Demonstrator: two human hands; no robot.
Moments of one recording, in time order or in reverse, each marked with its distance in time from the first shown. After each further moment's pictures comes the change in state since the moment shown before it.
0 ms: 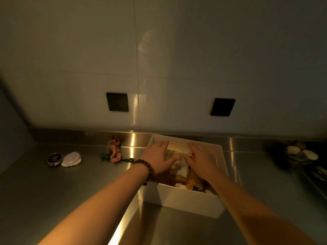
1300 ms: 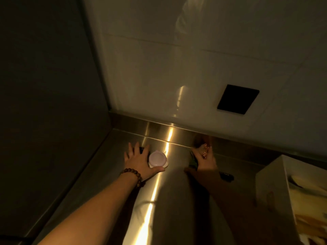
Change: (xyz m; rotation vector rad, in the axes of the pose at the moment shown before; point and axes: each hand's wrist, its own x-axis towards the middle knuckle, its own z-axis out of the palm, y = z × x) left_hand -0.088 -0.421 -0.058 0.091 -0.010 -0.556; right_hand 0.128 -0.231 0.289 -0.053 -0.223 0.051
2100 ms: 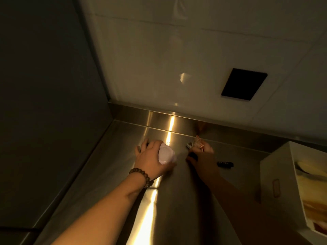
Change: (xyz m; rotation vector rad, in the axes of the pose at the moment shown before) left_hand -0.022 0.026 0.008 -0.242 0.167 0.167; right_hand -0.011 -0.015 0.016 -0.014 0.109 -0.129
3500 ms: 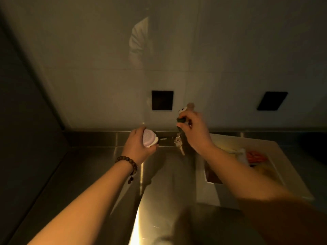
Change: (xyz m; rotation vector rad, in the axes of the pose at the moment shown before) left_hand -0.011 0.181 -0.043 -0.227 0.088 0.242; right_hand -0.073 0.016 -0.227 0.474 0.400 -0.066
